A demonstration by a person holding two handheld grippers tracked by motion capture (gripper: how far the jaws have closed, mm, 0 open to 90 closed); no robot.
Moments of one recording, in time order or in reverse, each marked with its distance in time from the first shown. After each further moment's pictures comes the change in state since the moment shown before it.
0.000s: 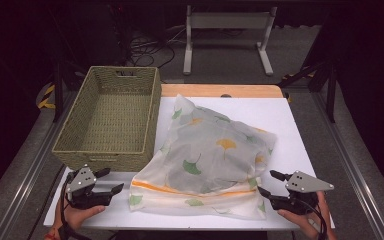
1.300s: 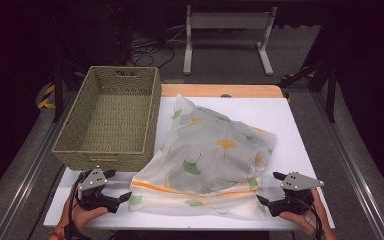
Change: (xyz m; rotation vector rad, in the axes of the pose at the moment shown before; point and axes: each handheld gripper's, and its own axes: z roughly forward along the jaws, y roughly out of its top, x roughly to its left) left arm -0.011 0.003 0.019 0.064 -0.083 -0.004; right arm -0.010 -0.024 0.020 0.089 0.041 0.016
